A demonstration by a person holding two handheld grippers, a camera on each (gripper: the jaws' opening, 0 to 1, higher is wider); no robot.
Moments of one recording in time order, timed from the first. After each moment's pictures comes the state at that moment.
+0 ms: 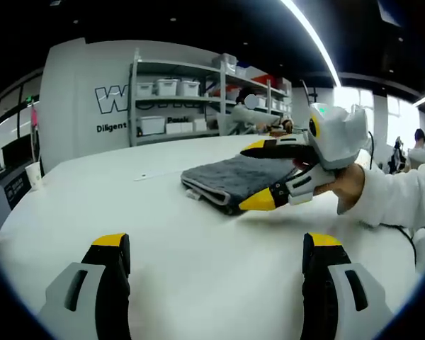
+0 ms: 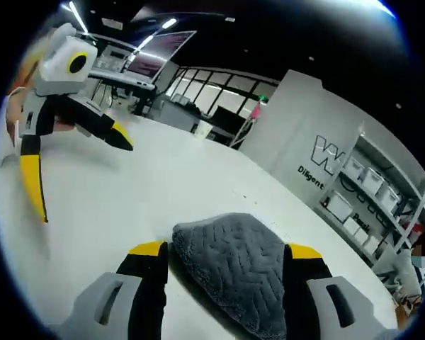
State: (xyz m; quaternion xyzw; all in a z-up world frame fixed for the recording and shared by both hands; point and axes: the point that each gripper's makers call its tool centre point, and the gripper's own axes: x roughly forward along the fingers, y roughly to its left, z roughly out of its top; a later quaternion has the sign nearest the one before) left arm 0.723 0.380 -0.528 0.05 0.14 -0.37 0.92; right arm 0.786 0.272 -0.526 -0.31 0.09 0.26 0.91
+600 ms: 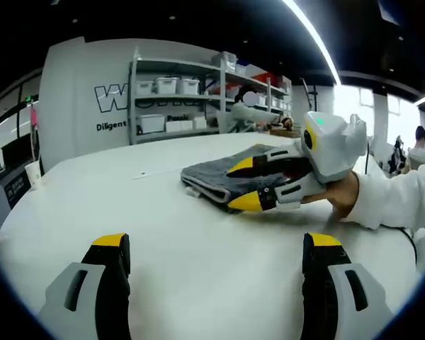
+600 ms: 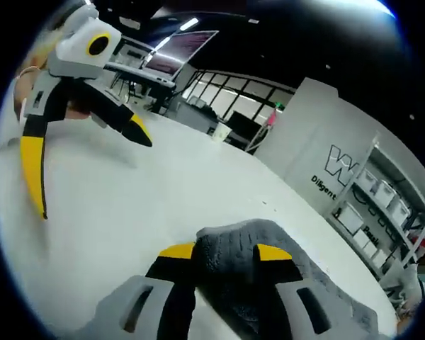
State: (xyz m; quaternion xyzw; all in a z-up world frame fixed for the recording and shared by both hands) left arm 0.719 0.378 -0.533 0.06 0.15 -0.37 0.91; right arm 0.780 0.293 -0.543 -0.31 0.08 0.31 0.89
